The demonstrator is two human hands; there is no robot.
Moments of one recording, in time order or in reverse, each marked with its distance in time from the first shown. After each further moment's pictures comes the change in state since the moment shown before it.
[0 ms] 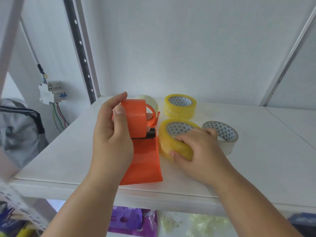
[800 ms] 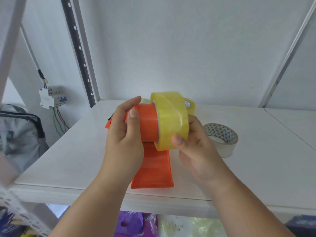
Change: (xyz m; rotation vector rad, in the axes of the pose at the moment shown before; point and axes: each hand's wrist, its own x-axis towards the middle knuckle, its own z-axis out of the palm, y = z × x) left_hand 0.000 -0.004 0.015 -0.052 -0.080 -0.086; right_hand 0.014 -0.028 -0.002 1.572 -0.001 0.138
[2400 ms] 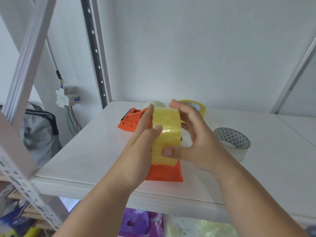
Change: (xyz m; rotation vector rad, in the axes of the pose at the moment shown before) left_hand -0.003 0.004 -0.013 -0.029 -0.241 -0.215; right_hand 0.018 -0.017 0.011 -0.643 -0.122 -0.014
